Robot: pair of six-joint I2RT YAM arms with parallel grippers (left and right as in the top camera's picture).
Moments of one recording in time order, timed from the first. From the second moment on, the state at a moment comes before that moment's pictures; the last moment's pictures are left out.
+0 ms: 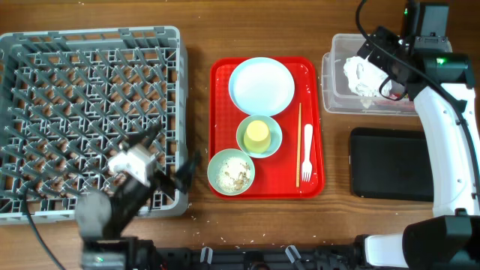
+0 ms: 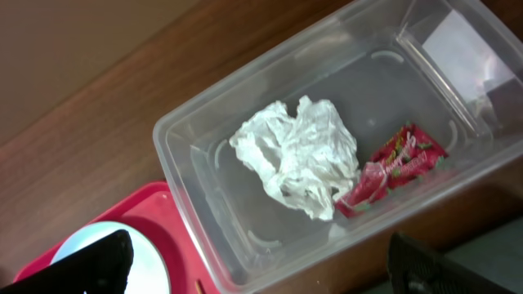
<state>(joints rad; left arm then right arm) 0.01 0.37 0.36 -0.02 0.64 -0.11 -0.03 1.58 1.53 -0.87 0.17 0.52</state>
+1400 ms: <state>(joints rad) -0.43 2.18 1.54 -0.50 -0.04 -0.60 -0.03 1.58 1.53 -0.87 0.17 0.52</state>
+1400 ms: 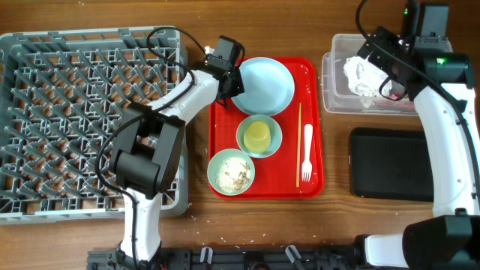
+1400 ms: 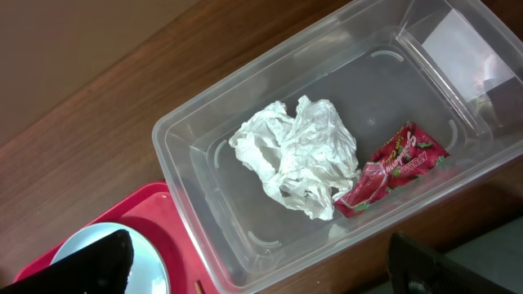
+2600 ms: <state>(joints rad) -0.10 1.62 1.54 -0.71 -0.61 -0.08 -0.03 1.58 1.53 -0.87 0.17 0.52</state>
